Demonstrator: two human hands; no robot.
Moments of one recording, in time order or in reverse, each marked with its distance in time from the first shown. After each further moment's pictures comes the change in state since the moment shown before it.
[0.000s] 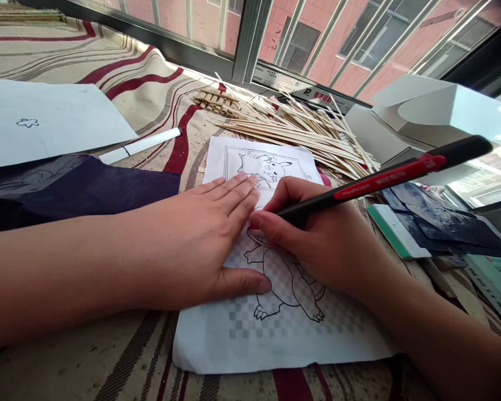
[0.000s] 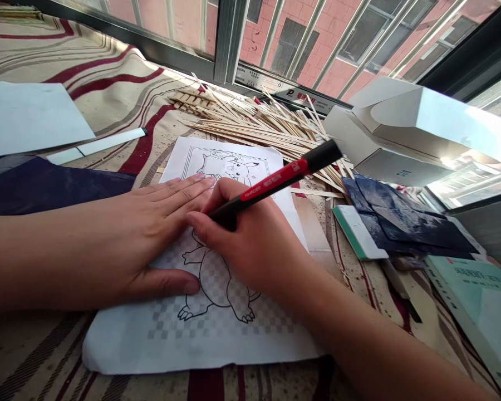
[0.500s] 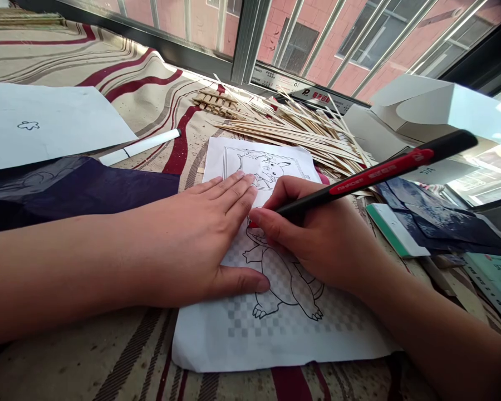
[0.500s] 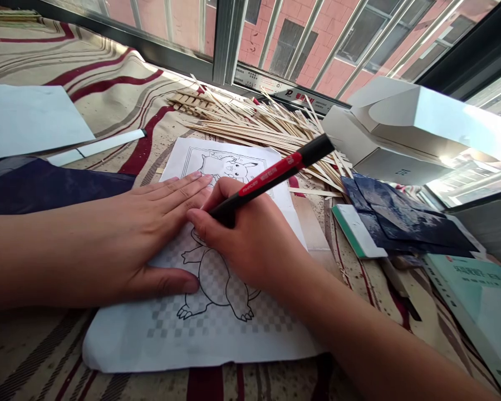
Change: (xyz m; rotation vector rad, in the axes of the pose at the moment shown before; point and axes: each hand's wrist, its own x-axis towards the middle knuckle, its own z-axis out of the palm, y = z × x) left_hand 0.004 0.005 -0.012 -0.004 -0.148 -0.047; right_hand 0.000 0.003 0.001 0.078 0.000 -0.001
